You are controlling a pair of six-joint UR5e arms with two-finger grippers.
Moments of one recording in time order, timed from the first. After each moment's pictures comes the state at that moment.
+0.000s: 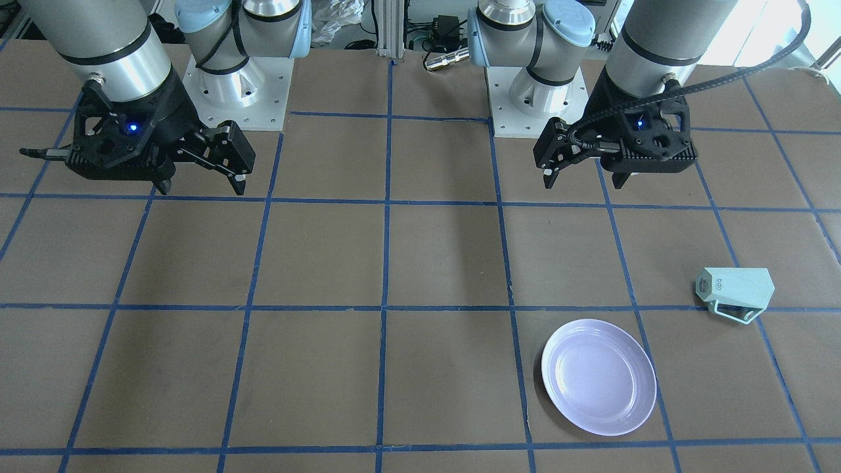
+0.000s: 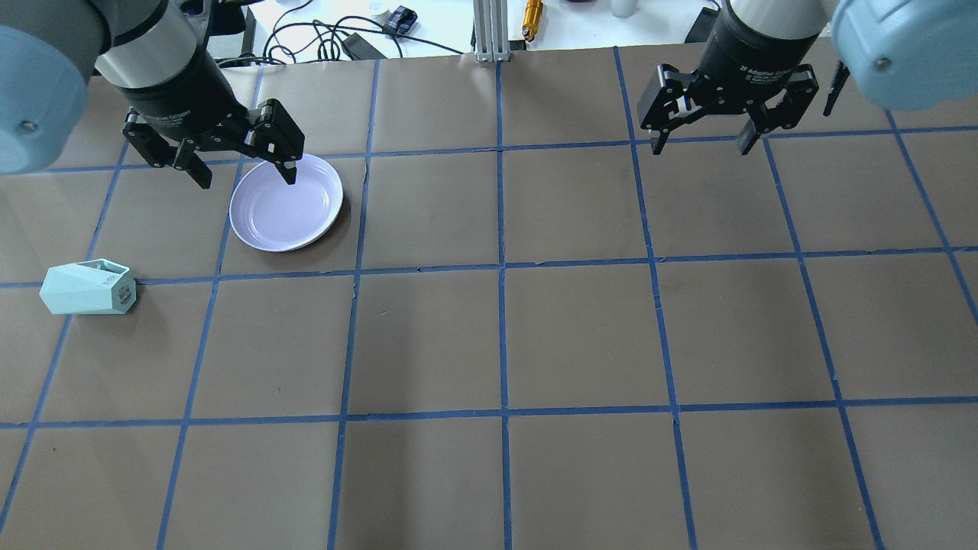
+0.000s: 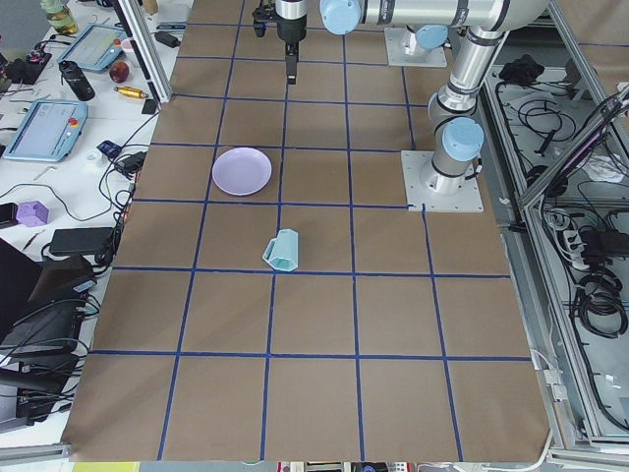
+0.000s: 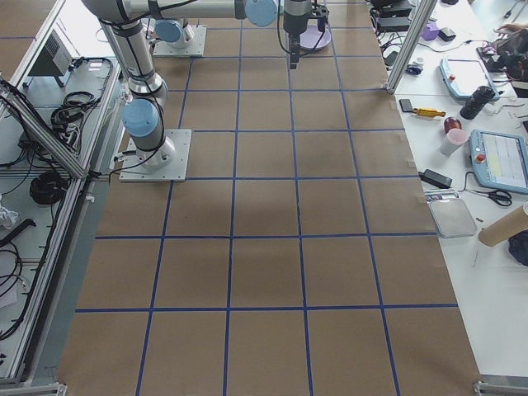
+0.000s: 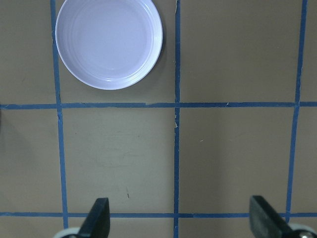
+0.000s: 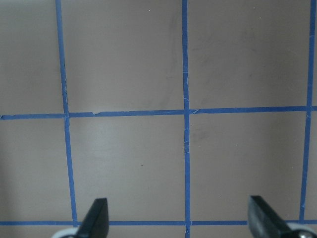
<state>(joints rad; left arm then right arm) -1.55 -1.59 -1.55 -1.55 1.58 0.01 1.58 -1.51 1.50 -1.60 -1.52 0.04</state>
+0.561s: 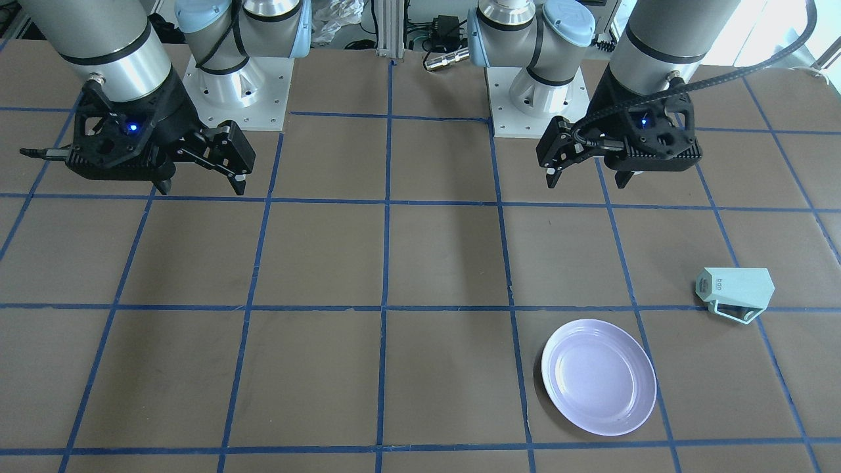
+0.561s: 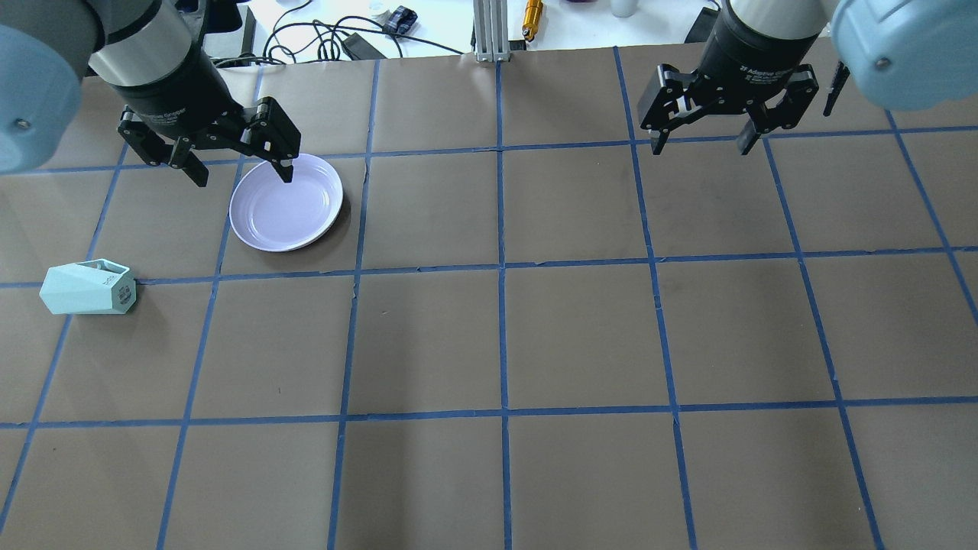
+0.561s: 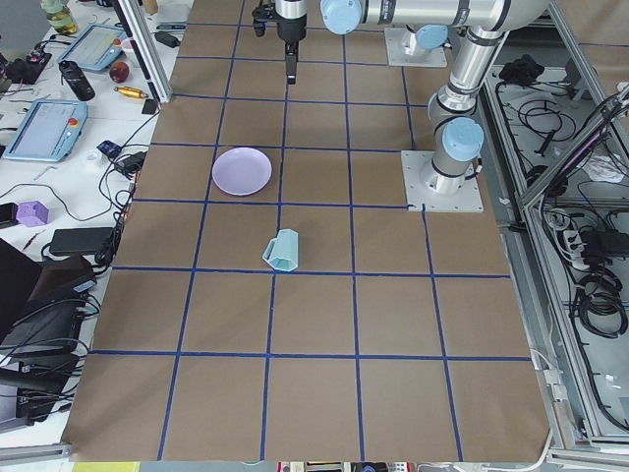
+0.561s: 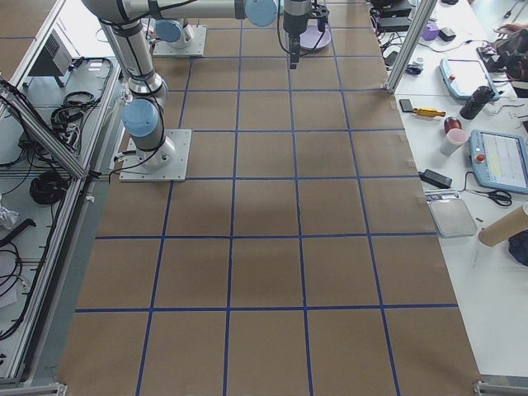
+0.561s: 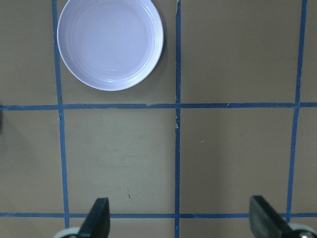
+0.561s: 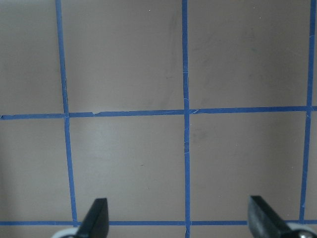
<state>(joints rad) -1.54 -1.59 -1.55 -1.55 1.58 0.02 1.58 -1.51 1.50 -1.60 -1.52 0.04</state>
